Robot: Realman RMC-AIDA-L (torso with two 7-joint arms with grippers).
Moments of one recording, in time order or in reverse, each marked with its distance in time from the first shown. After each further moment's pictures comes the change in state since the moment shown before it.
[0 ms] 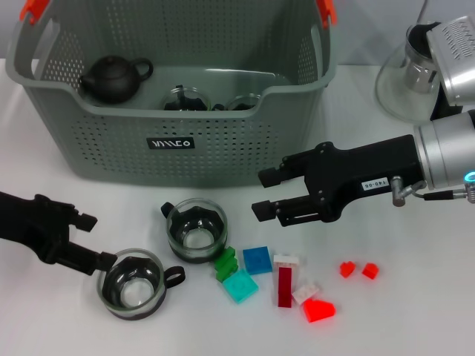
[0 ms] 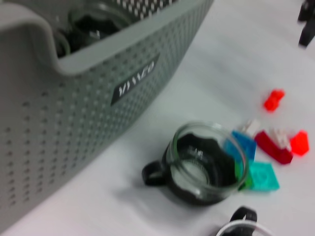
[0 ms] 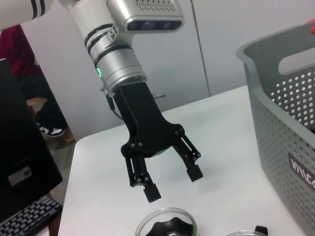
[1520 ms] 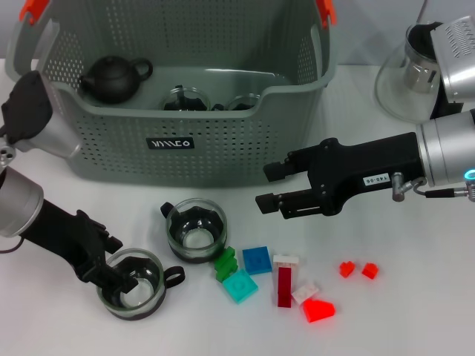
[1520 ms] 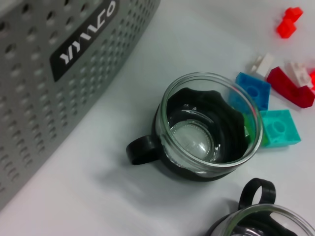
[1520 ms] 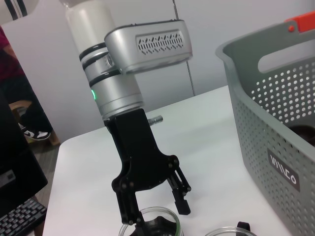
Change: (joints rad) left arm -0.018 -0.062 0.322 0.025 0.087 -0.141 -0.113; right arm -0.004 -0.005 0.003 0.015 0.000 0.036 0.002
